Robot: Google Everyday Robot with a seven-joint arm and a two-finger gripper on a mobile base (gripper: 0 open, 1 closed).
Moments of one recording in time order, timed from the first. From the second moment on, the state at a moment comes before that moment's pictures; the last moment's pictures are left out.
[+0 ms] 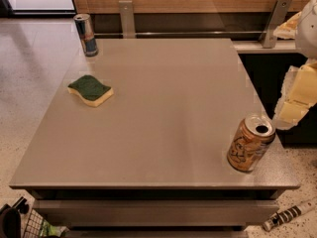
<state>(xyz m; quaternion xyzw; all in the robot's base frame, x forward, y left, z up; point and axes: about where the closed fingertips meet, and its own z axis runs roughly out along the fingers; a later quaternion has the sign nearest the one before) 0.438 -0.213 0.991 -0.60 0.78 -0.05 0.18</state>
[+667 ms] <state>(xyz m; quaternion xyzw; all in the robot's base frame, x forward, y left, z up) 0.434 -0.216 0.992 -0.60 0.78 -0.04 0.19</state>
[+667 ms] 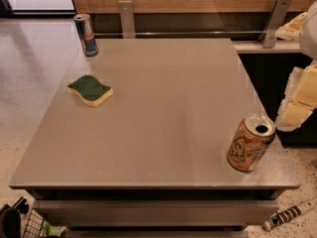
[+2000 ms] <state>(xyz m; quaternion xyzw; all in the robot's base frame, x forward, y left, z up) 0.385 -0.249 0.952 -0.56 0.71 0.14 0.40</state>
